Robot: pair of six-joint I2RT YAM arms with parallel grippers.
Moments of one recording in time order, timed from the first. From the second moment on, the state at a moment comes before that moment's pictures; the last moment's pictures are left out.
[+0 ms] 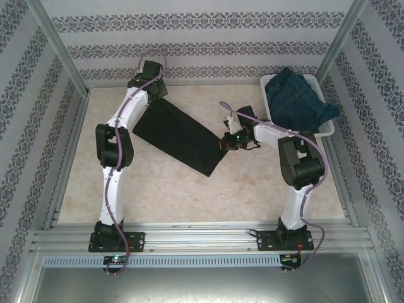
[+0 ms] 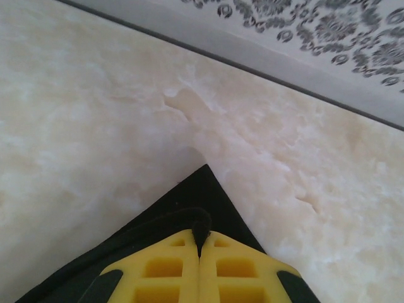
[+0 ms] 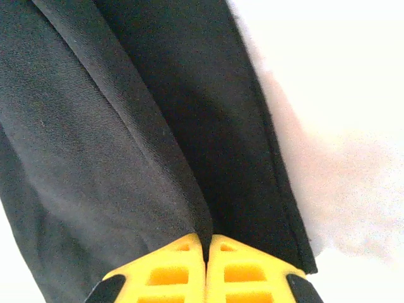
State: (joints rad) left arm -0.16 2.39 2.29 -0.76 -0.11 -0.52; right arm 0.28 1.96 1.25 -0.46 -0.54 0.20
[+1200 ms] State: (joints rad) left arm -0.14 2.45 2.18 -0.76 0.29 -0.51; right arm 0.56 1.87 1.18 -0.13 -0.30 0.93
